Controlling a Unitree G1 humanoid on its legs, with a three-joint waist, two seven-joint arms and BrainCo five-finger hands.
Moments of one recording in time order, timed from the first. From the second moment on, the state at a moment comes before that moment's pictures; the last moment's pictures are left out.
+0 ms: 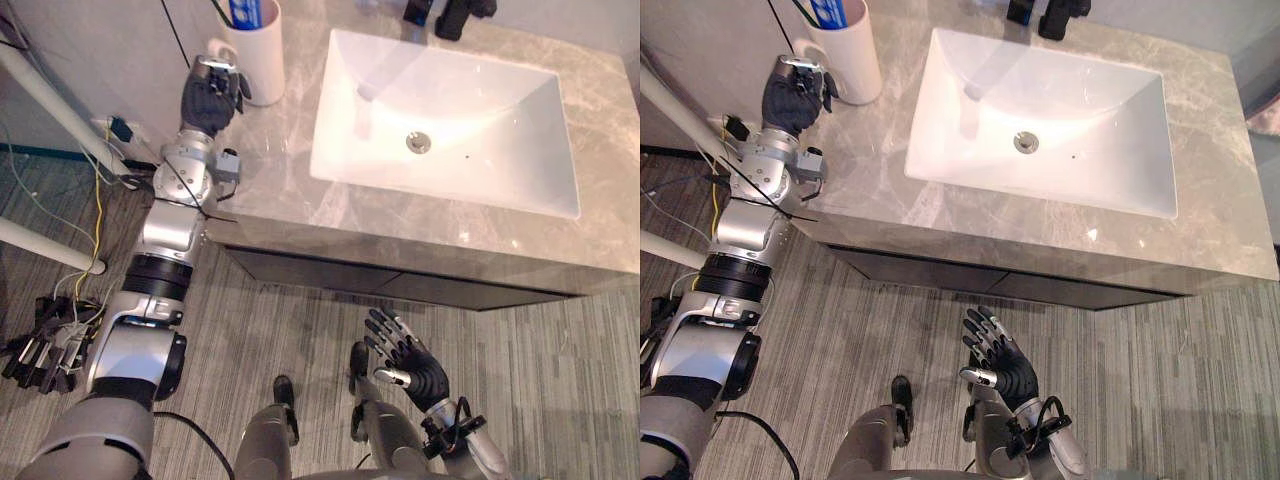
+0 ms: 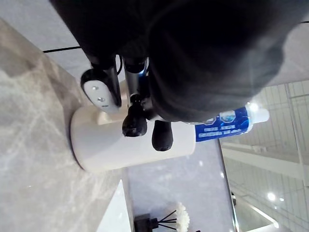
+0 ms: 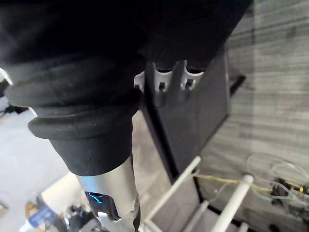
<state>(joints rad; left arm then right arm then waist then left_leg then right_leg) -0.89 0.53 -0.13 0.44 -0.25 -0.11 0.11 0.48 -0.18 0.29 -0.26 0.60 -0.07 0.30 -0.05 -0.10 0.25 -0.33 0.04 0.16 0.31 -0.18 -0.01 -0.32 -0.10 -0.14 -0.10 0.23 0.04</state>
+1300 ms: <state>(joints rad) -1.26 0.56 -0.24 0.60 -0.20 -0.09 0.15 0.51 -0.20 0.32 -0.30 0.58 -0.07 0.33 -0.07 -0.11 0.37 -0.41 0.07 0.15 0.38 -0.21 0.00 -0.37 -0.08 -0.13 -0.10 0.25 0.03</state>
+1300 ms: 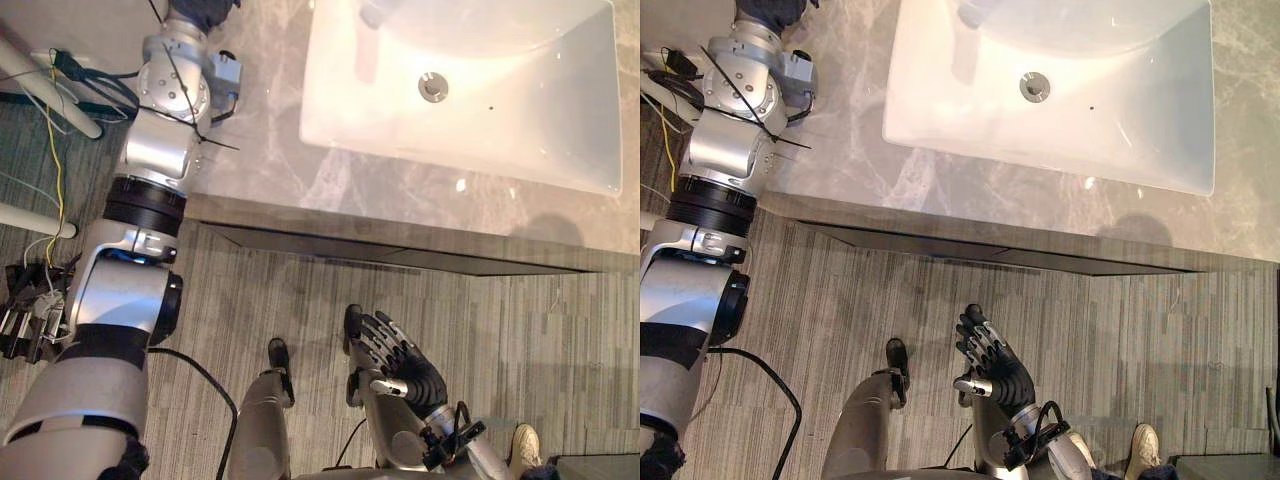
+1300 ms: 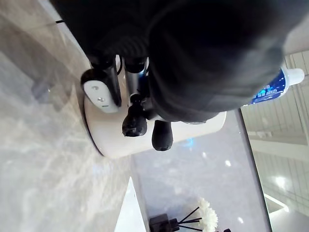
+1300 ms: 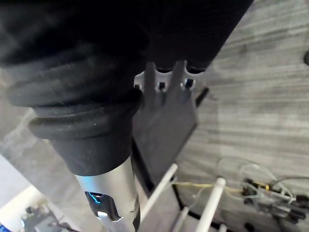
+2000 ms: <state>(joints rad) -1.53 0.73 -0.35 0.88 -0.17 -0.10 0.11 0.55 -0.20 0.23 -0.30 0.59 -0.07 0.33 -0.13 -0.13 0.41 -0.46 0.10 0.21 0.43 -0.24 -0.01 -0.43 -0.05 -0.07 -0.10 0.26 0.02</state>
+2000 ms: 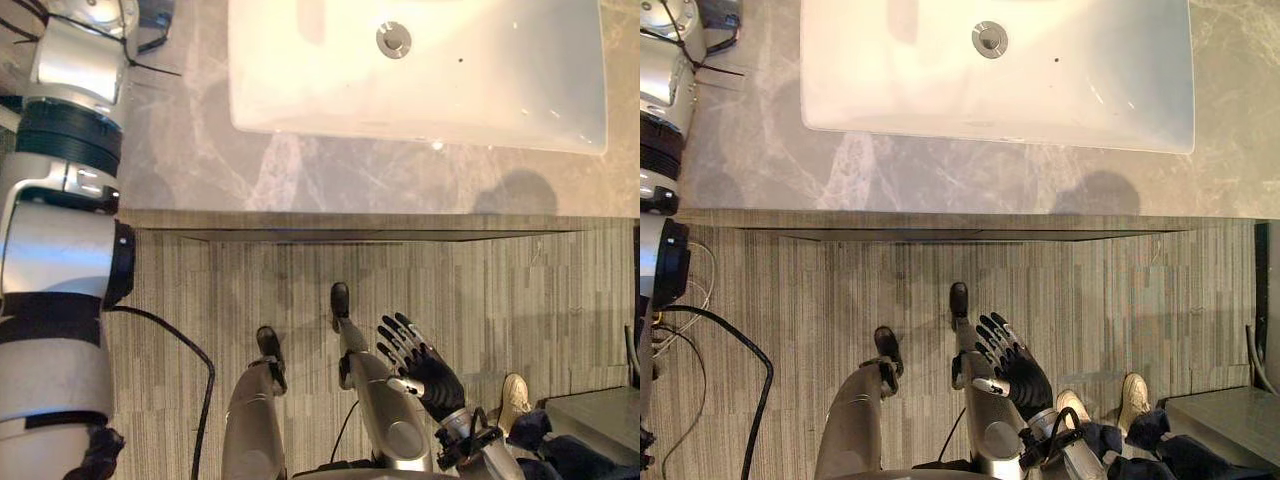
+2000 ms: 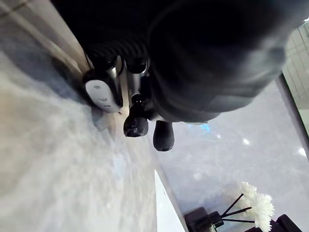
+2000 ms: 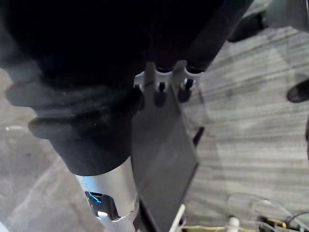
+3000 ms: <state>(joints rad) -0.56 0.56 -0.21 0.07 -0.35 -0.14 -0.05 0.48 -0.16 0.11 -0.20 0.59 -0.08 0.31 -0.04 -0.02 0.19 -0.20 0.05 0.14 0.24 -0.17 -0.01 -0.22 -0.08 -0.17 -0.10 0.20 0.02</state>
